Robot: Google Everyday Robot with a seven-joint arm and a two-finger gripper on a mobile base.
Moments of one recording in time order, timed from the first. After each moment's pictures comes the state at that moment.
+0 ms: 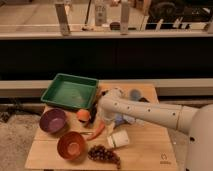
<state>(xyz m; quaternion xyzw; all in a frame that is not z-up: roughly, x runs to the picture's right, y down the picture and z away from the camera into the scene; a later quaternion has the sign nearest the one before) -0.007 0.199 0.848 -0.28 -0.18 -0.25 0.91</state>
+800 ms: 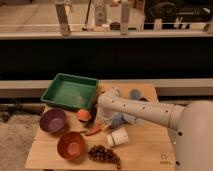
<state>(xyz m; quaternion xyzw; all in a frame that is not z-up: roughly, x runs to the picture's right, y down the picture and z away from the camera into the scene) -0.013 0.208 0.859 -0.32 -0.19 -0.26 0.89</state>
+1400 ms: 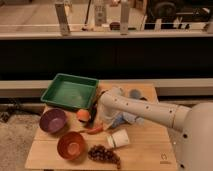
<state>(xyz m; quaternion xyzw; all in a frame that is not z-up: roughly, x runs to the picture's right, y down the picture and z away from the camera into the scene) 0.004 0.189 0.839 -0.31 -0.20 -0.25 0.90</state>
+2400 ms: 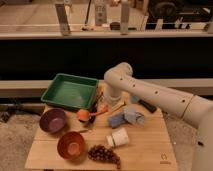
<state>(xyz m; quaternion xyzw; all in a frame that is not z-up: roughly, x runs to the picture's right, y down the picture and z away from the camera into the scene) 0.022 0.063 0.783 -0.26 -0.17 -0.28 0.91</state>
